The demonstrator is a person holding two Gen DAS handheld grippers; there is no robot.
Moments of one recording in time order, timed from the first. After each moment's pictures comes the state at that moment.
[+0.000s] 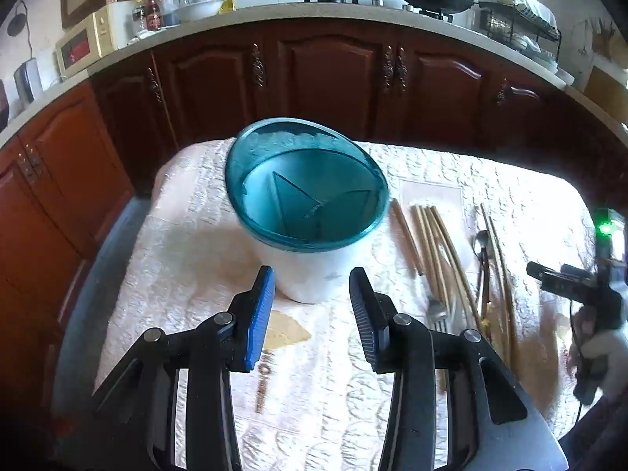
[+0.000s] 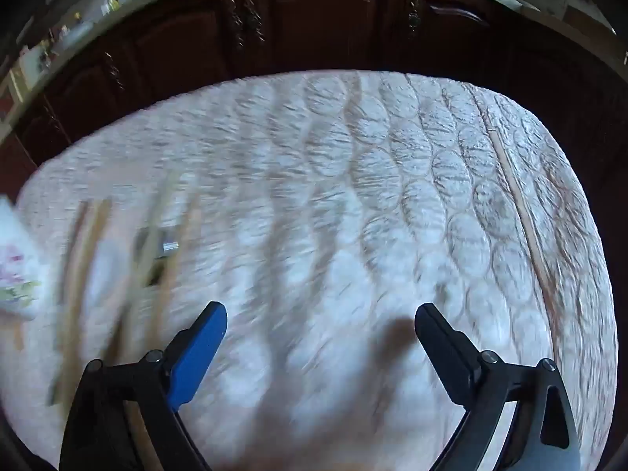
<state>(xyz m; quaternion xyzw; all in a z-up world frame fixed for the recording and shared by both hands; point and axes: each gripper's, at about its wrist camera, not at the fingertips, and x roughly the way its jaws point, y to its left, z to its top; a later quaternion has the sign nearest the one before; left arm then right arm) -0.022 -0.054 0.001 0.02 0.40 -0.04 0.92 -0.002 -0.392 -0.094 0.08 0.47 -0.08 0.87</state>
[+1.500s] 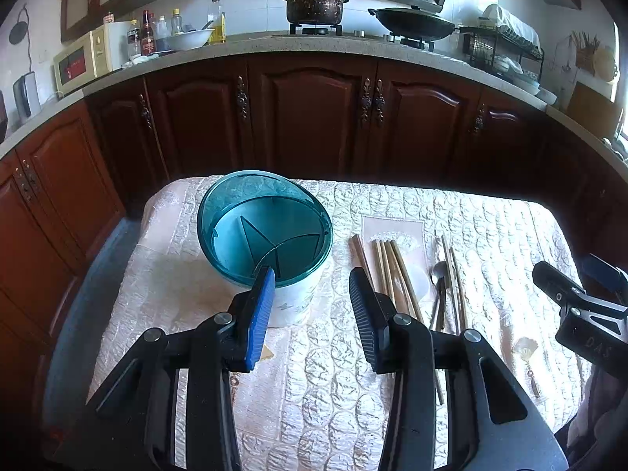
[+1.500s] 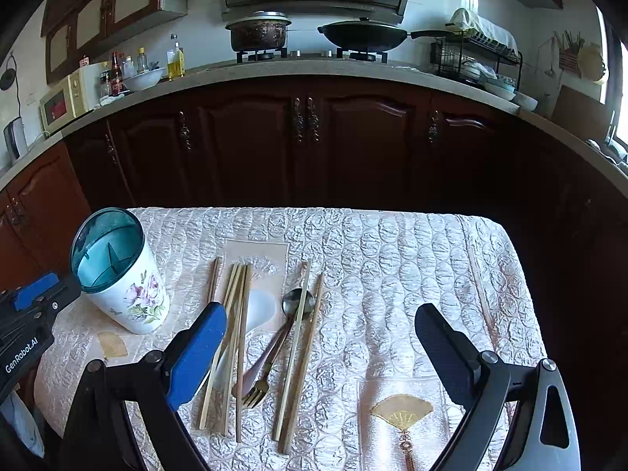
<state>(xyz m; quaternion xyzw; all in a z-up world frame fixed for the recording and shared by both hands) -0.040 -0.071 0.041 0.01 0.35 -0.06 0.93 -0.081 -0.286 0.045 0.01 0.35 -0.07 0.93</state>
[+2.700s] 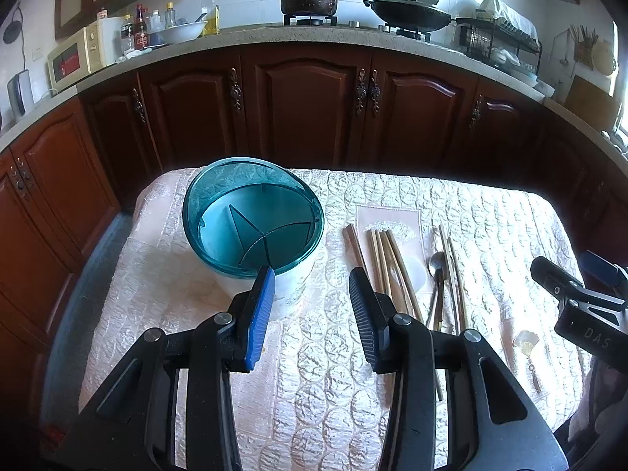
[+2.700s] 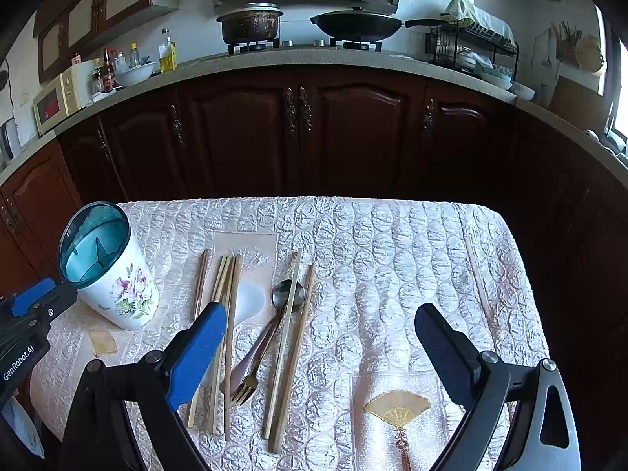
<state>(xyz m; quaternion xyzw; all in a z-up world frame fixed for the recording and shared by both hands) -0.037 -0.083 0.029 0.01 0.37 -0.07 0.93 -0.076 -0.297 0.034 0.02 0.37 -0.08 0.93</state>
